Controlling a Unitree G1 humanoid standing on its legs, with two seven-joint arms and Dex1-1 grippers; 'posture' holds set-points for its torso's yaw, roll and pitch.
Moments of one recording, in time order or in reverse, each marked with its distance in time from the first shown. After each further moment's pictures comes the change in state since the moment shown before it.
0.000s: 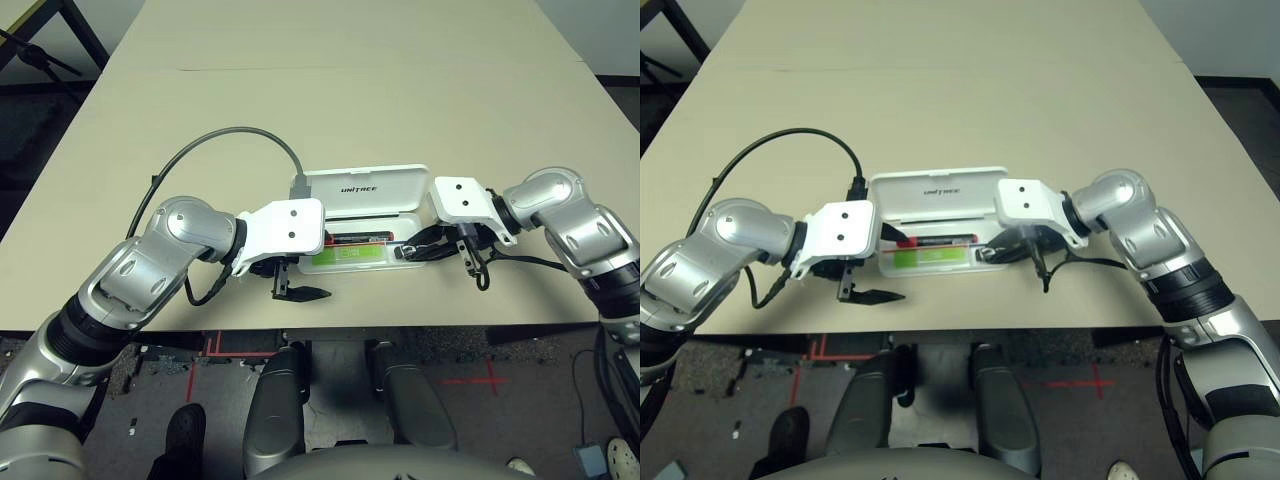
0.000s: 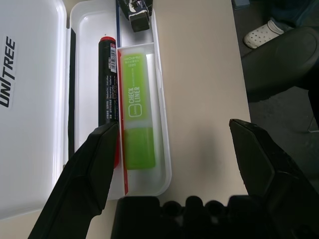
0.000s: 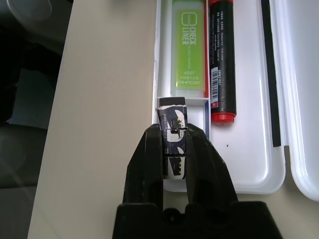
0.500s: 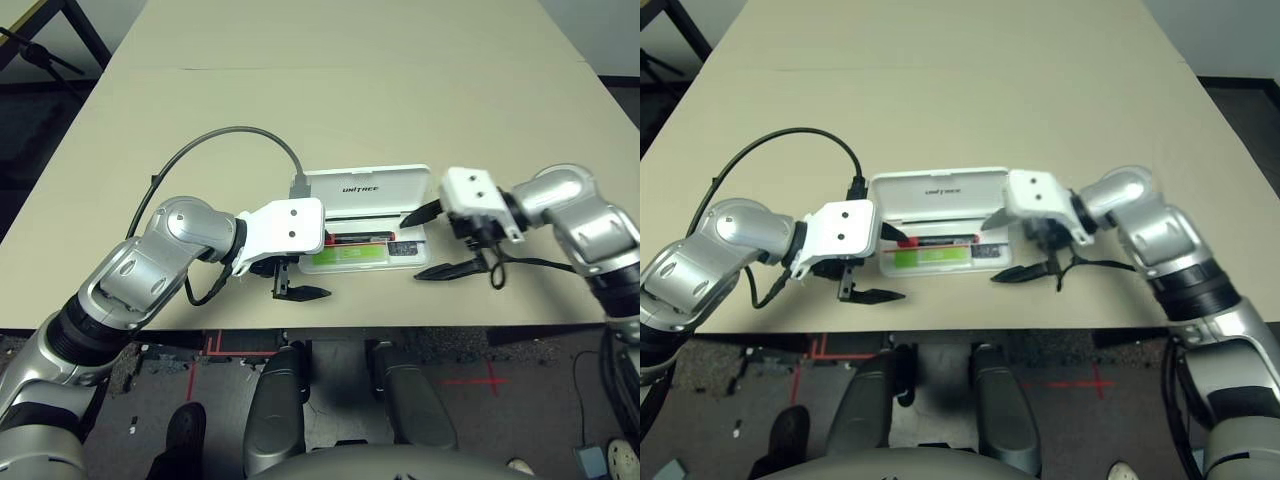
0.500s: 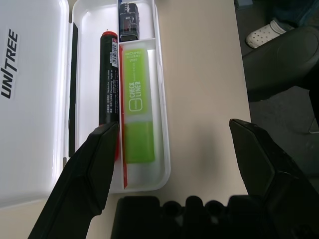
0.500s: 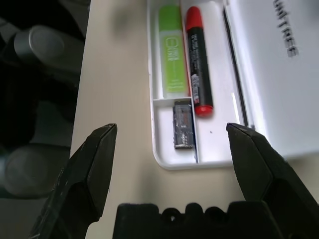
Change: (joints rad) left arm 0.001 0.001 0.001 -0.004 -0.001 0.004 0.002; right arm 0.043 -0.127 -0.183 -0.031 0.192 0.114 0.073
